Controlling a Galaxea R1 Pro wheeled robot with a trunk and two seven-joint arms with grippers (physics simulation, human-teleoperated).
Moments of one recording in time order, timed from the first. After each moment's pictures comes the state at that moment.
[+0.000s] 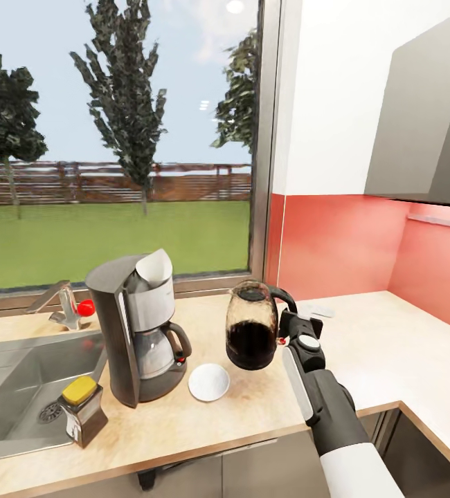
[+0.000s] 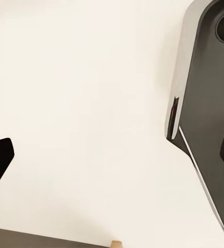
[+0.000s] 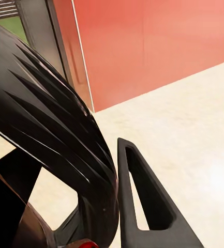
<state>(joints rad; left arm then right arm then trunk) 0.07 0.09 -0.02 -0.06 0.07 0.00 0.19 -0.56 0.17 0.08 -1.26 -0.10 0.41 -0.51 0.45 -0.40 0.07</state>
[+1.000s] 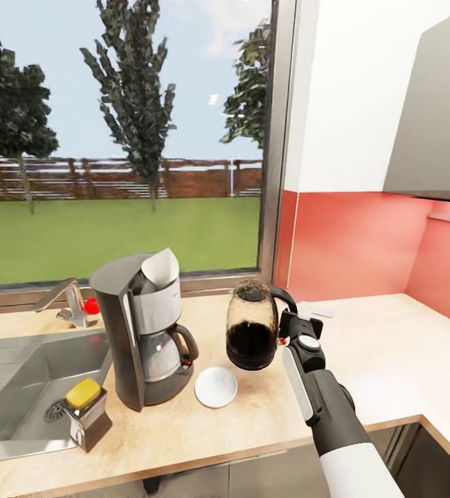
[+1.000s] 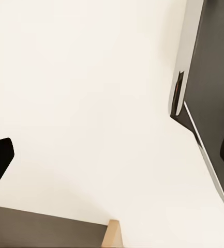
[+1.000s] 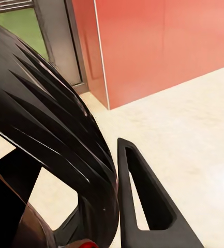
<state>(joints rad) 0.08 0.10 -0.02 -0.05 0.07 0.04 0.18 -0.56 0.17 0.08 -1.26 -0.10 0.41 -0.51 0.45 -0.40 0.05</state>
